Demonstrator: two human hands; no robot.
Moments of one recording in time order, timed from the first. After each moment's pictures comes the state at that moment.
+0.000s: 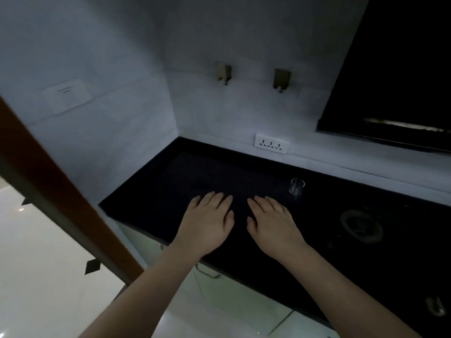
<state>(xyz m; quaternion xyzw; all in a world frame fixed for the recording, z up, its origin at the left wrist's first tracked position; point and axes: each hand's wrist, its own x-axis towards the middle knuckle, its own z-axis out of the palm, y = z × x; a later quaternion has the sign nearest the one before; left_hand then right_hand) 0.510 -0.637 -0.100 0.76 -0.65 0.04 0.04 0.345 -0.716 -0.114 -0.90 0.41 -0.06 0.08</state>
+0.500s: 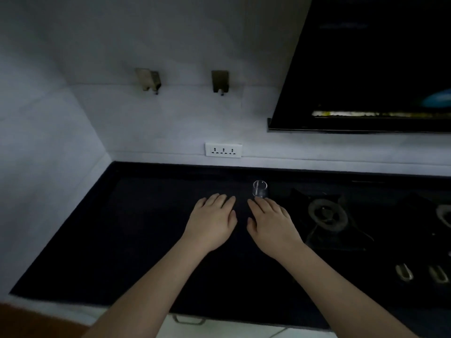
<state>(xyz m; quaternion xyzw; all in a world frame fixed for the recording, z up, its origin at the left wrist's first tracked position) 0.512 -0.795 -0.134 0.62 -0.78 -0.01 0.06 0.336 -0.801 -0.138 -0.81 0.57 -0.07 0.06</state>
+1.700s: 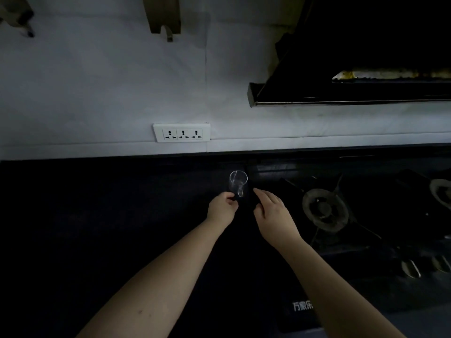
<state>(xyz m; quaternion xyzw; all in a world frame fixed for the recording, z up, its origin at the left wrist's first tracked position) 0.440 -1.000 -0.321 0.67 -0.51 -0.49 0.23 0.300 -0.938 -0.253 -0.67 0.69 -0.17 0.22</state>
